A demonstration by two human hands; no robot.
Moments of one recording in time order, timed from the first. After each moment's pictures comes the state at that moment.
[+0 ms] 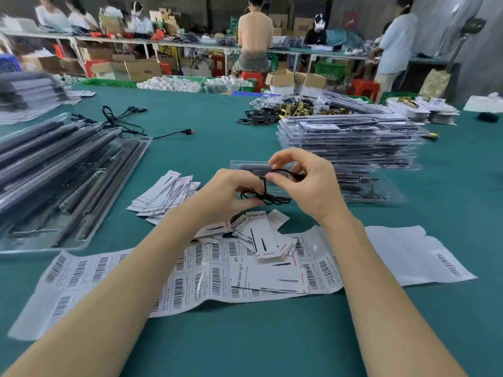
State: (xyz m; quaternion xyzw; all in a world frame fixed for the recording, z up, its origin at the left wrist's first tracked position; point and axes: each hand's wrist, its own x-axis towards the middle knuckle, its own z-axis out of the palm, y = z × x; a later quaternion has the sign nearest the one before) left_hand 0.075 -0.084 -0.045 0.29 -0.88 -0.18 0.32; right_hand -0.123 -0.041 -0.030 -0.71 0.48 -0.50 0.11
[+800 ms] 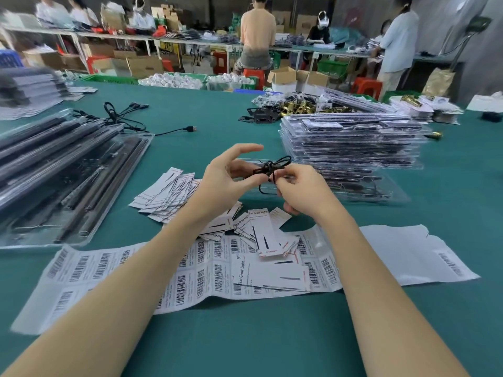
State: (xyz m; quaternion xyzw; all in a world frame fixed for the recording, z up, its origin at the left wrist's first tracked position) left_hand 0.068 -0.082 -0.049 0.32 -0.71 -0.40 0.49; right_hand -0.111 -0.042 -0.029 -0.61 0.64 -0.37 0.28
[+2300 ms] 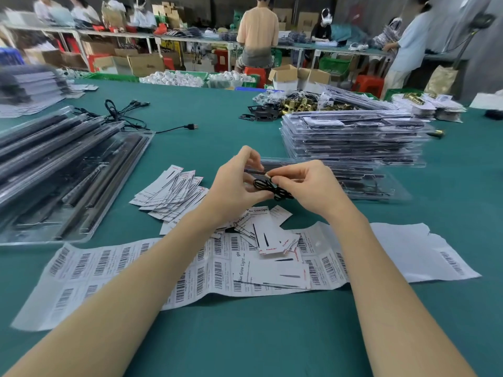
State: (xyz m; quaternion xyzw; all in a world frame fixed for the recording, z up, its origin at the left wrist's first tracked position) left_hand 0.057 -0.072 -0.051 0.39 -0.77 -0.28 0.43; right_hand -0.127 -0.043 -0.031 -0.67 0.59 -0.39 0.24
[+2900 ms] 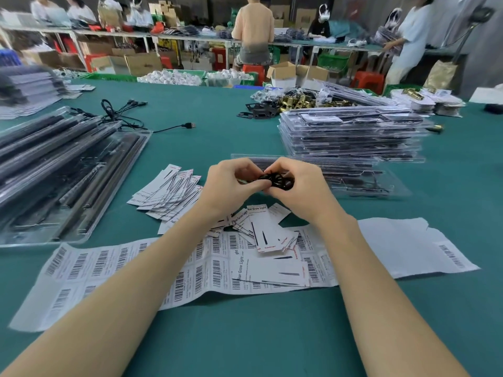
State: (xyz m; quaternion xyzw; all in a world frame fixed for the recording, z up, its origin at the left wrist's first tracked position) left_hand 0.058 -0.081 -0.055 0.43 -0.76 -0.26 0.42; right_hand -0.118 -0.042 -0.044 -0.73 0.56 -0.38 0.11
